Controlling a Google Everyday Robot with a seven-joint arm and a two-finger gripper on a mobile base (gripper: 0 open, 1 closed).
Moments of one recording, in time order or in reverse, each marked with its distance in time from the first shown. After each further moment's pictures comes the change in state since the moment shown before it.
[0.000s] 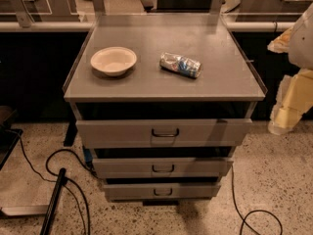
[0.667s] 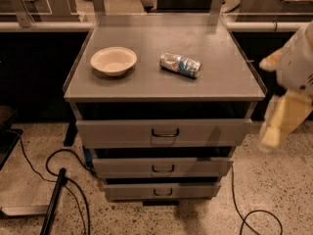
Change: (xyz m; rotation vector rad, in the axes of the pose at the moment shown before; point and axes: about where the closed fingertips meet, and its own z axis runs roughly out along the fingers) arm 0.000 0.017 0.026 -0.020 -0.015 0.014
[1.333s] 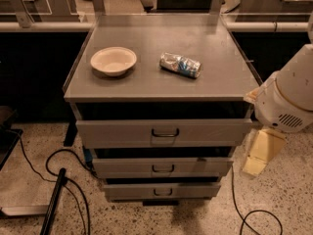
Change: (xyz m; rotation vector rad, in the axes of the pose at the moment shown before) arm 0.007 0.037 0.069 -0.086 -0.006 0.039
